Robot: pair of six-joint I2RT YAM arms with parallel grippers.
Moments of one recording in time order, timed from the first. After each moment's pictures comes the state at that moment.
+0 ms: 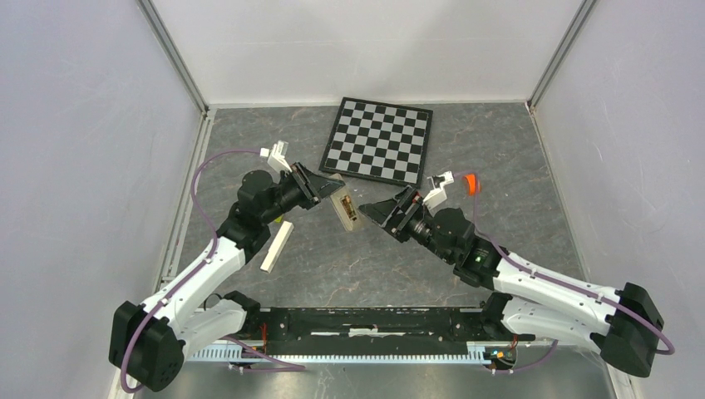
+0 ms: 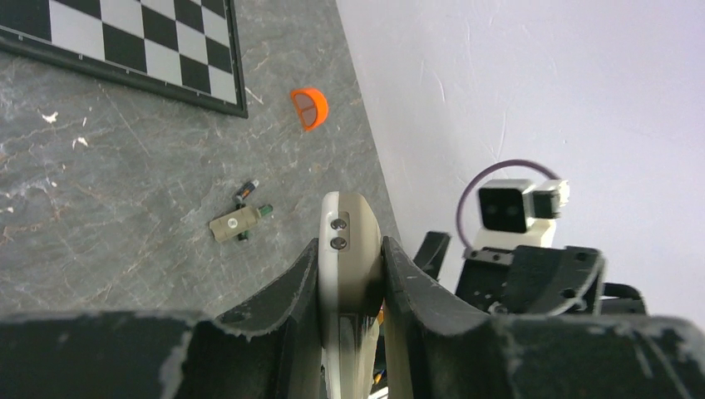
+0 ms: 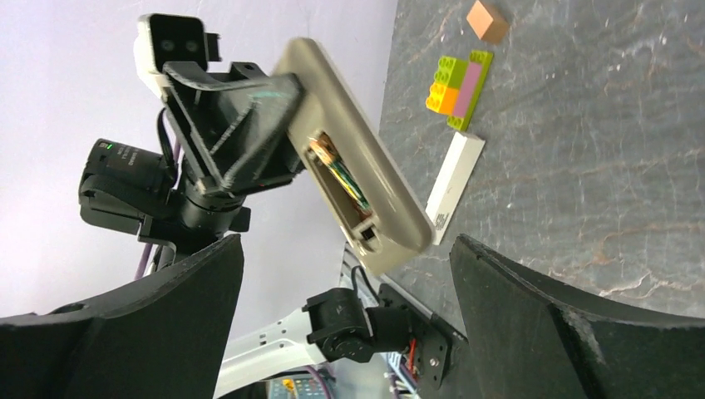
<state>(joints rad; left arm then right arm) -0.46 0.99 0.65 0.19 0.36 -1.00 0.96 0.94 0.58 0.23 0.18 1.21</state>
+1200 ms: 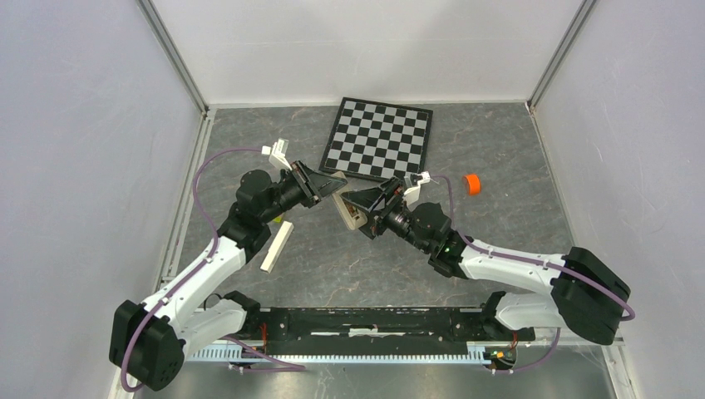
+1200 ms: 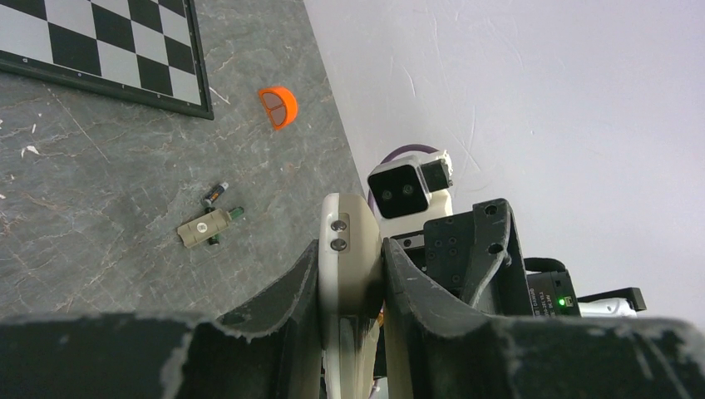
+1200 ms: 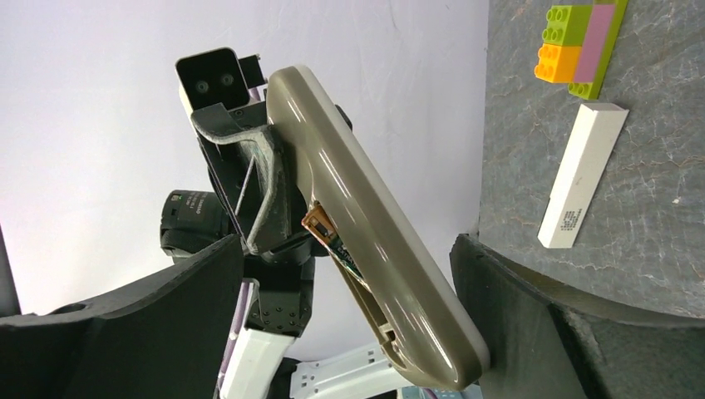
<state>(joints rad) -0.46 1.00 0.65 0.27 0.40 -1.04 0.94 1.25 0.57 0.67 0.07 1.55</state>
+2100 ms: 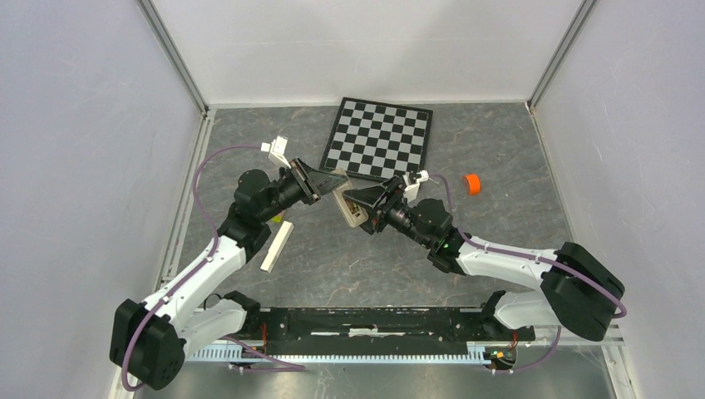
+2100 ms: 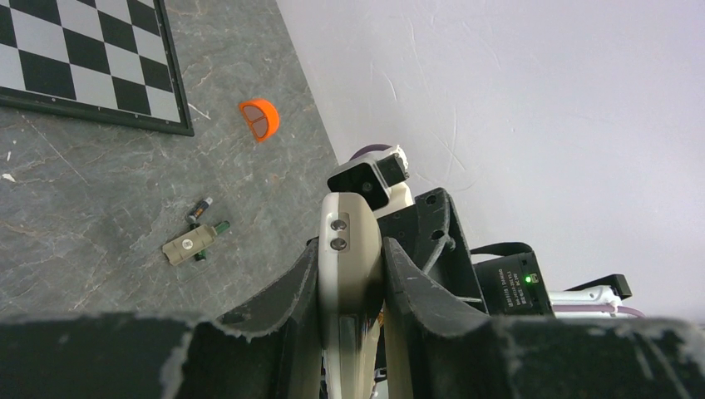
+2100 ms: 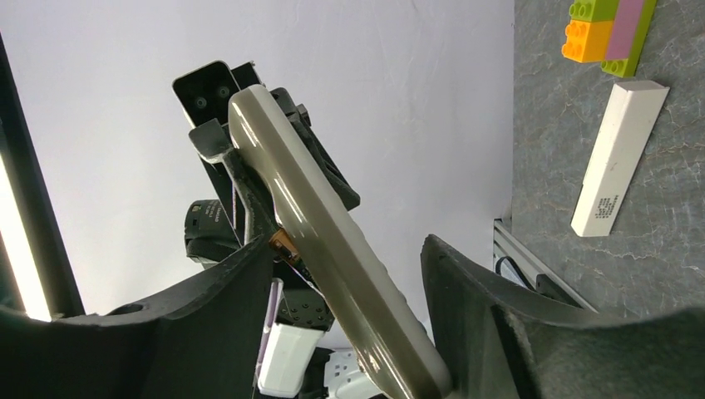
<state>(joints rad) -0.46 1.00 0.65 0.33 0.43 -1.04 0.89 1.30 0.56 0.76 -0.03 1.65</state>
